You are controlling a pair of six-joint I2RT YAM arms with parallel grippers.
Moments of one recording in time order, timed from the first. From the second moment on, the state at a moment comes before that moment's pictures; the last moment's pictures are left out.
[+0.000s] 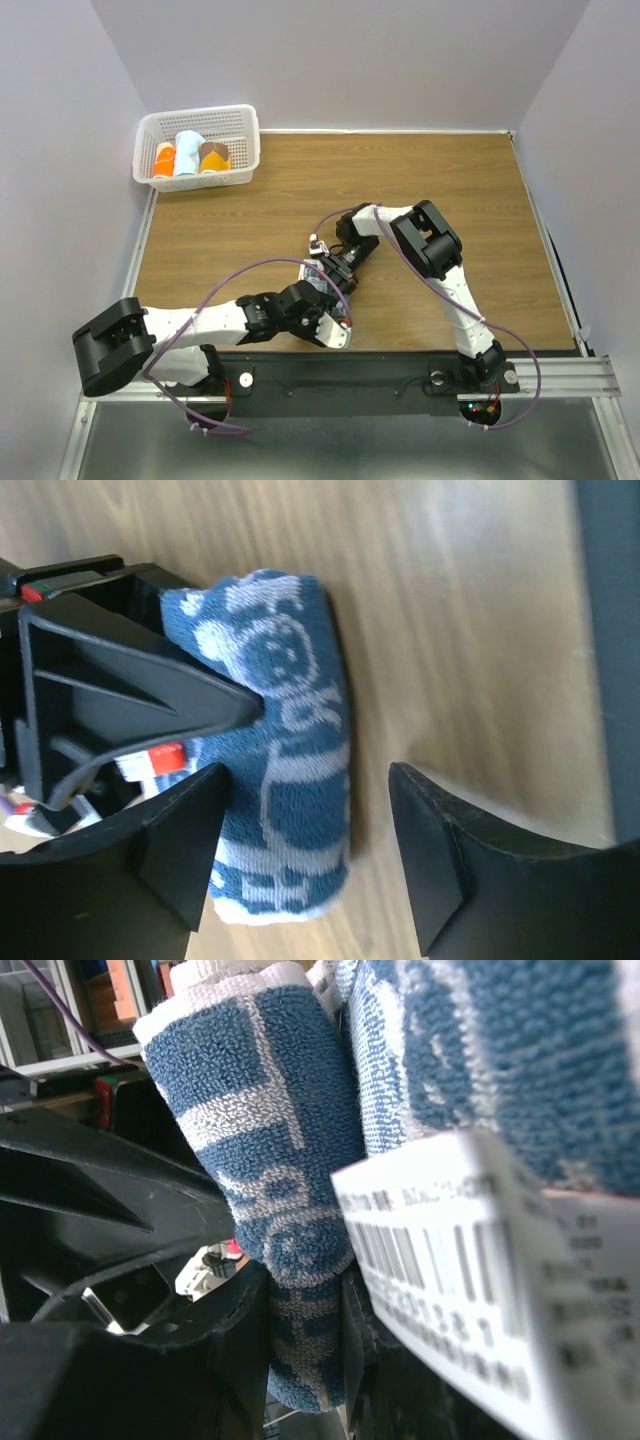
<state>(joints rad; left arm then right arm) -1.11 1.16 0.45 -0.09 0.03 0.89 0.62 2.44 1.65 -1.24 -1.24 -0.45</state>
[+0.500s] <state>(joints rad) -1.12 1.28 0.46 0.02 -0.07 0.89 0.61 2.44 1.65 -1.25 -1.24 -0.46</state>
